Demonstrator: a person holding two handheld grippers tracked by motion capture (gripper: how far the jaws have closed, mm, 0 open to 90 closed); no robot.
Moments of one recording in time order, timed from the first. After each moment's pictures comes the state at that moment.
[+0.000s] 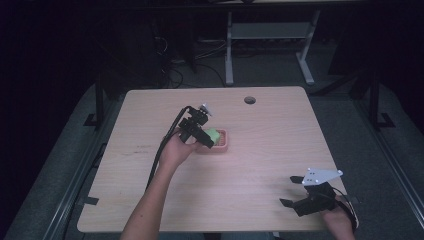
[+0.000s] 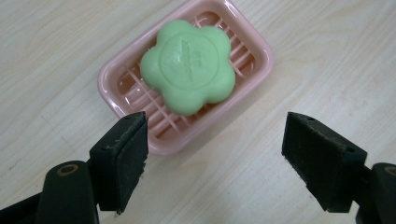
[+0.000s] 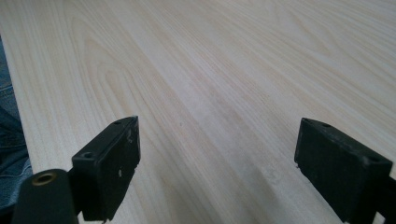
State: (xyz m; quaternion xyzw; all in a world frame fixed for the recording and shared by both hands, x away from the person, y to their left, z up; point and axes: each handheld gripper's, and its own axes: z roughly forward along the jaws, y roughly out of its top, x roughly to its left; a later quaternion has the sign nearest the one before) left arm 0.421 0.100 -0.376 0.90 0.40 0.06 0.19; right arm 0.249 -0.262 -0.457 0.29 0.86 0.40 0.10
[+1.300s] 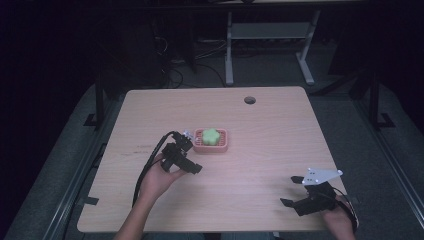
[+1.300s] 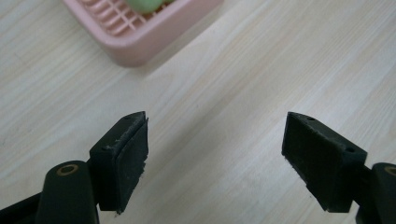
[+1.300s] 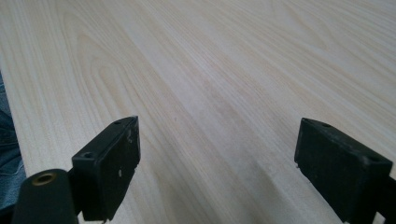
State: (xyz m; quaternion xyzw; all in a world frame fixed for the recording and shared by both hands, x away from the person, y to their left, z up) left arm 0.347 0.147 -0.397 0.90 0.37 0.06 0.21; right arm 0.251 -0.263 -0.459 0.30 0.87 0.39 0.10
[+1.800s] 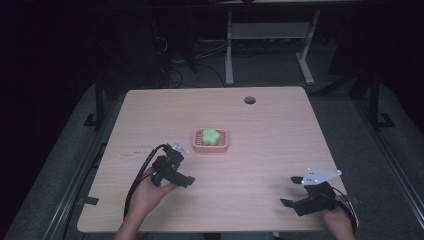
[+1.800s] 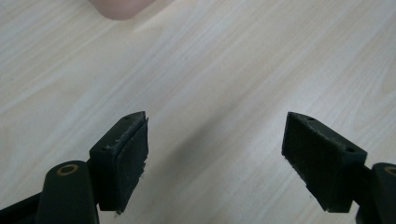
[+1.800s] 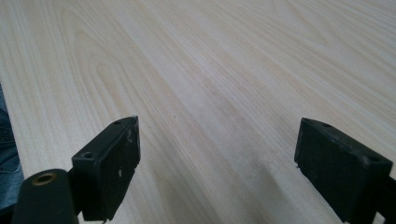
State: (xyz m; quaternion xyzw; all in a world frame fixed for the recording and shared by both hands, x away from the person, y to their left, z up) left arm 0.312 0.170 -0.407 0.90 0.37 0.05 0.23; right arm 0.251 -0.263 -0.460 0.30 0.87 0.39 0.10
